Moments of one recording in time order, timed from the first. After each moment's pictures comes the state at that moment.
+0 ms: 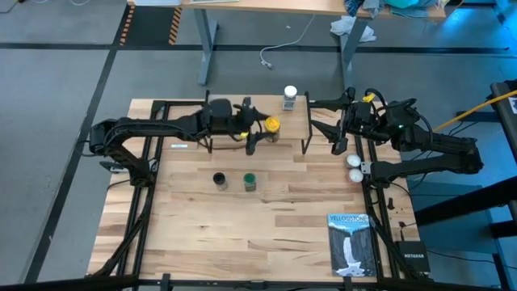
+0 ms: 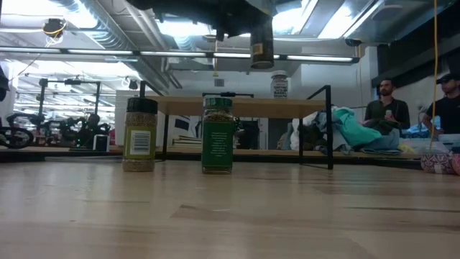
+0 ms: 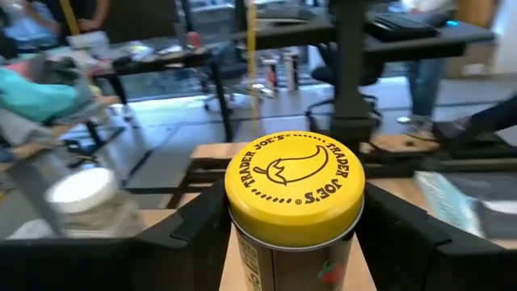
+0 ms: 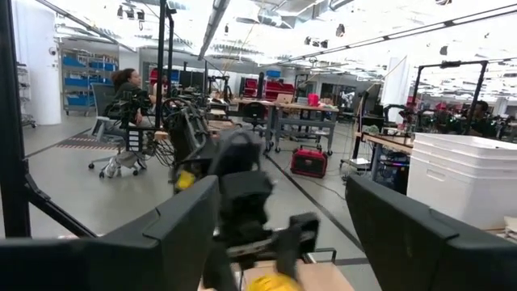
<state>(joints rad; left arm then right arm) 0.23 1.53 1.16 0.24 0.09 0.15 -0.11 0.84 0.97 0.05 0.09 -0.11</state>
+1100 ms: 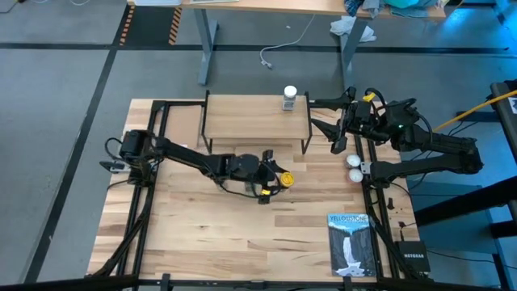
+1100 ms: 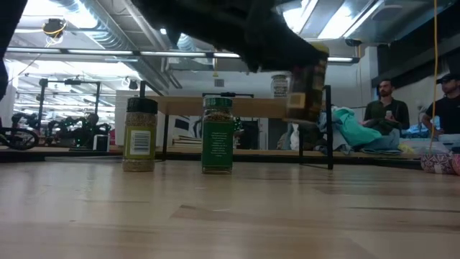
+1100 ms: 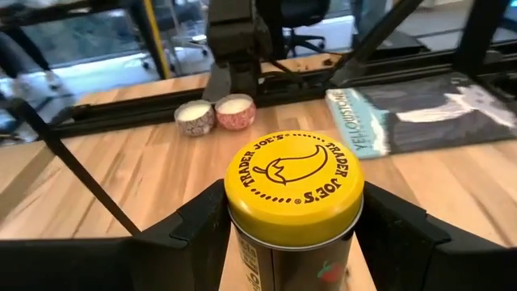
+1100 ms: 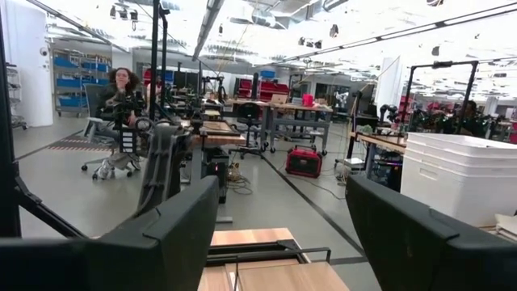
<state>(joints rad) -0.08 1.87 1.16 0.42 -0.10 0.13 -0.11 0.84 0.97 0.05 0.10 -0.11</state>
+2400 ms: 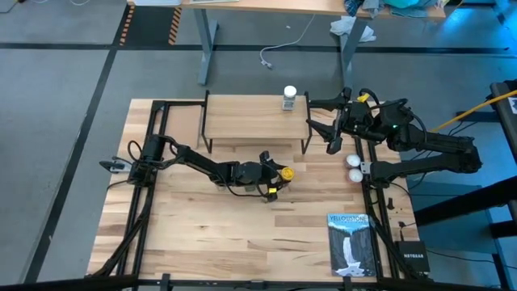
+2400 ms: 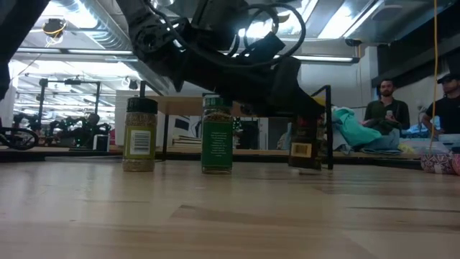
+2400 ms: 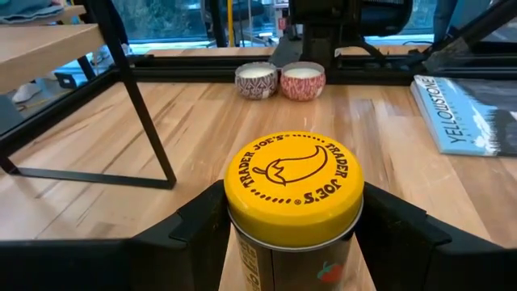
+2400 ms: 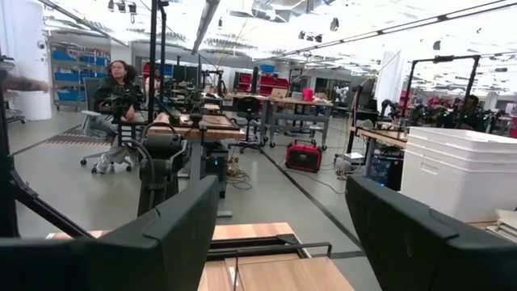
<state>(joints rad) -0.06 2.06 1.10 0.70 -0.29 -0.01 -0.11 0.87 0.97 0.06 0.10 -0.11</state>
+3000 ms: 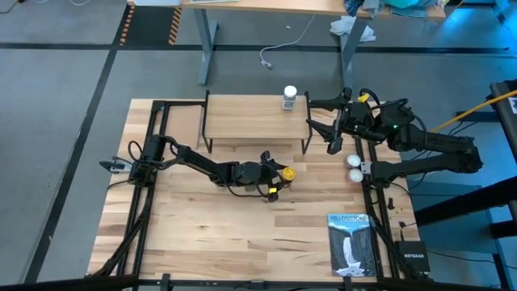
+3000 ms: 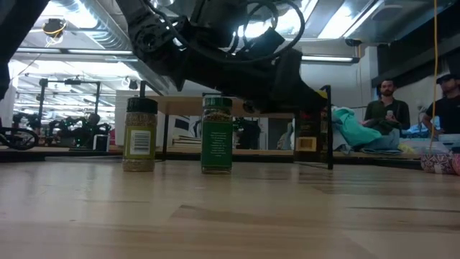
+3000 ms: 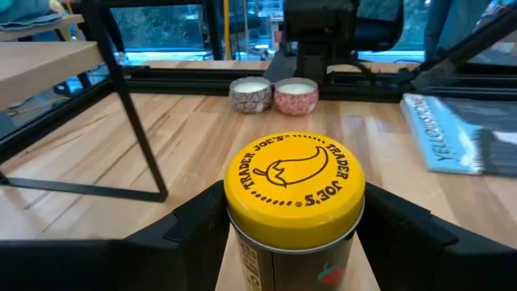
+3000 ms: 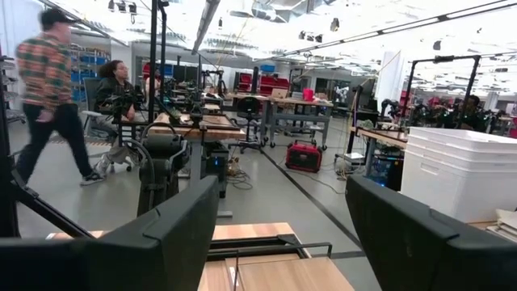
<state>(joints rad) -0.07 2.06 1.10 0.74 -0.28 -0.02 -0.11 0.87 0.97 0.06 0.10 -0.11</state>
